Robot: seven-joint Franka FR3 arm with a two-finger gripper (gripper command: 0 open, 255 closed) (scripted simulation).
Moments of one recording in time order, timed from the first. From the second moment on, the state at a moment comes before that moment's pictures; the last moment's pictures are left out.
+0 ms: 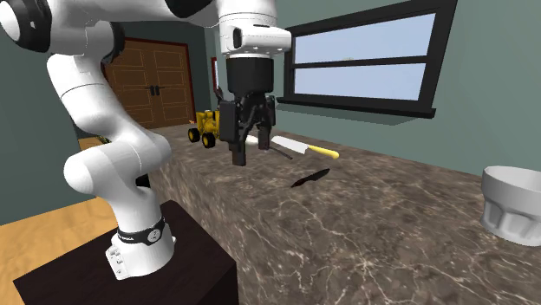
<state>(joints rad) 0.13 -0.53 -0.02 -2.25 -0.02 1.73 -0.01</state>
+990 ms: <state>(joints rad) 0.33 -0.19 0.11 -2.10 0.06 1.84 -0.24</state>
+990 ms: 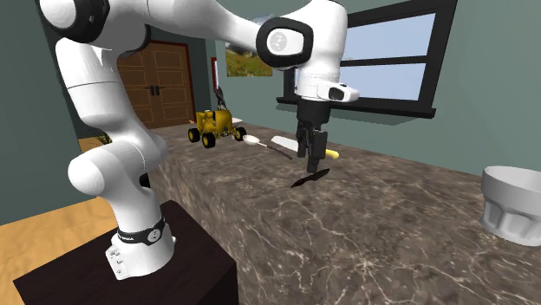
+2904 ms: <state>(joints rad) 0.39 -0.10 0.17 -2.09 0.07 1.90 -0.31</state>
